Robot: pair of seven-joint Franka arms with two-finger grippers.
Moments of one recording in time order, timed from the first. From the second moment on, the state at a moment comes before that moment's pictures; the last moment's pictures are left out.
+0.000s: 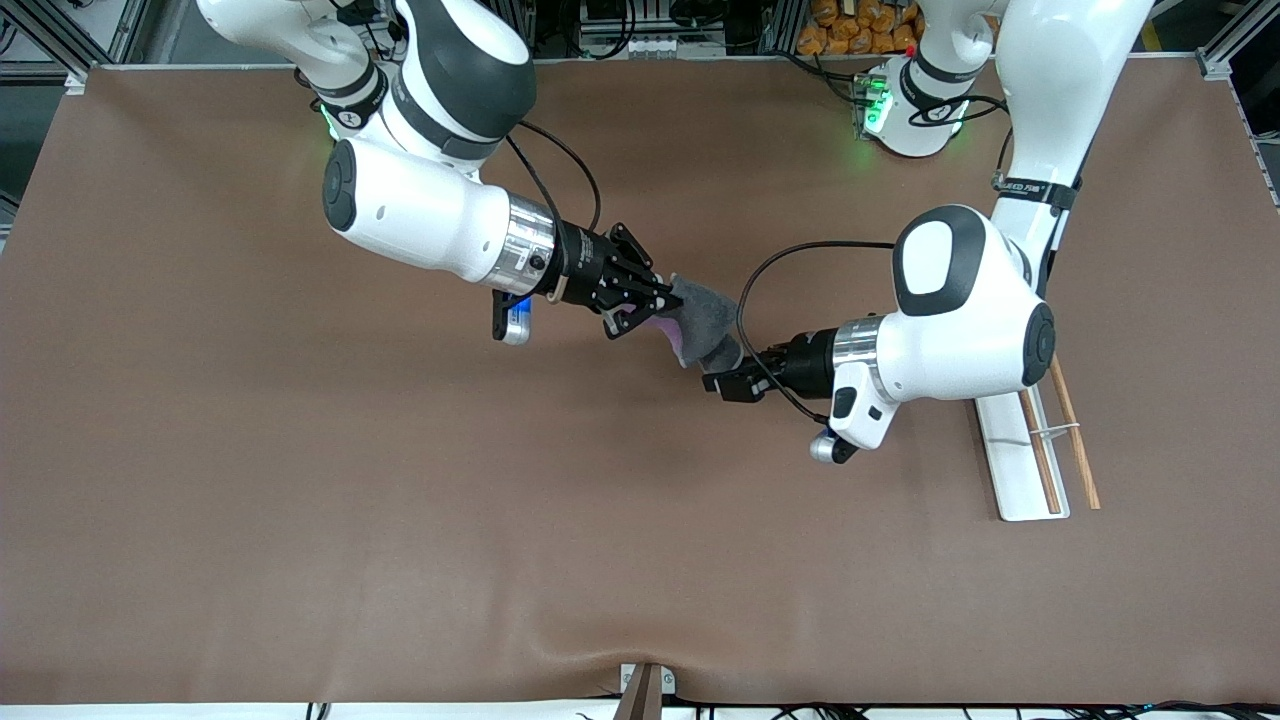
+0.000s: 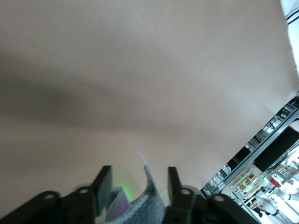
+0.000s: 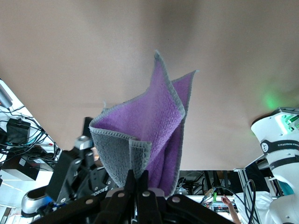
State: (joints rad) left arm -0.21 0.50 -0.24 -1.51 -0.75 2.00 -0.61; right arm 0.58 0.38 0.05 -1.48 0.85 2.20 1.73
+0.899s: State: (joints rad) left arm -0.20 0.50 -0.27 -1.50 -0.75 1.99 -0.68; right arm 0.58 0.38 0.05 -1.48 0.85 2.20 1.73
